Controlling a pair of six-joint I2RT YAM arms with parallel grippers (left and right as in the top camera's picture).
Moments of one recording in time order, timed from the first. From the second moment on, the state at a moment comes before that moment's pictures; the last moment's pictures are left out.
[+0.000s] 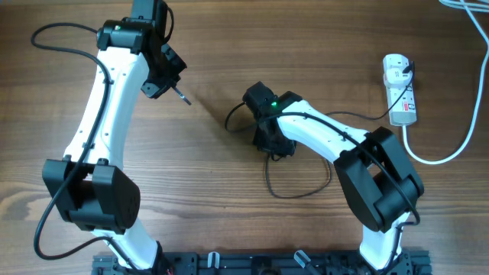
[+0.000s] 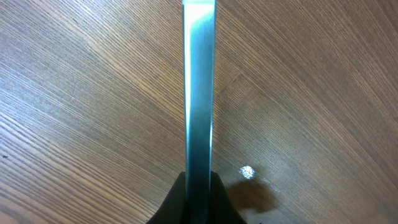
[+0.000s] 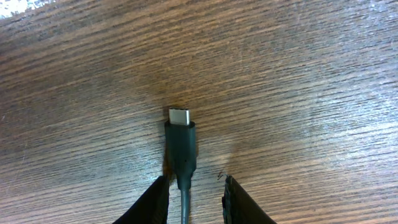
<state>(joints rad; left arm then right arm) -0.14 1.87 1.80 -1.25 -0.04 -0.85 0.63 2.00 1.31 -0.86 0.00 0.90</state>
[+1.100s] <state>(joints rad) -0.14 1.87 1.80 -1.24 -0.04 -0.85 0.63 2.02 1.32 -0.85 -0.02 0.89</state>
